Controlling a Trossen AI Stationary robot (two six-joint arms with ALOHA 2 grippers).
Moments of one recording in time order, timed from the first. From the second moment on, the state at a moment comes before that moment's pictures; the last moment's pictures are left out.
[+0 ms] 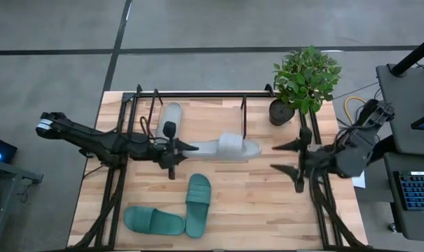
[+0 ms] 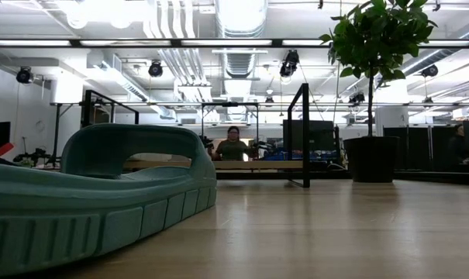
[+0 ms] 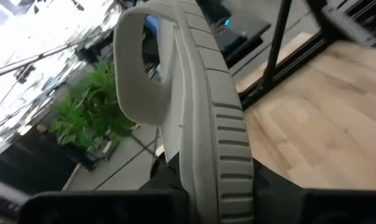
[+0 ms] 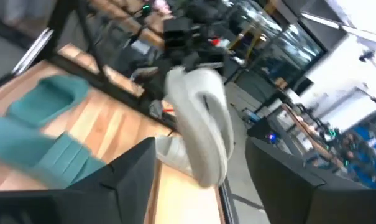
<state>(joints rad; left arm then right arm) -0.26 1.05 0.84 0.14 -0.32 0.69 0.80 1.01 1.16 -0.42 0.92 -0.42</state>
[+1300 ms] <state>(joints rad) -0.26 1.19 0.83 0.36 -0.19 0.76 0.66 1.08 1.17 -0.43 0.75 -0.40</state>
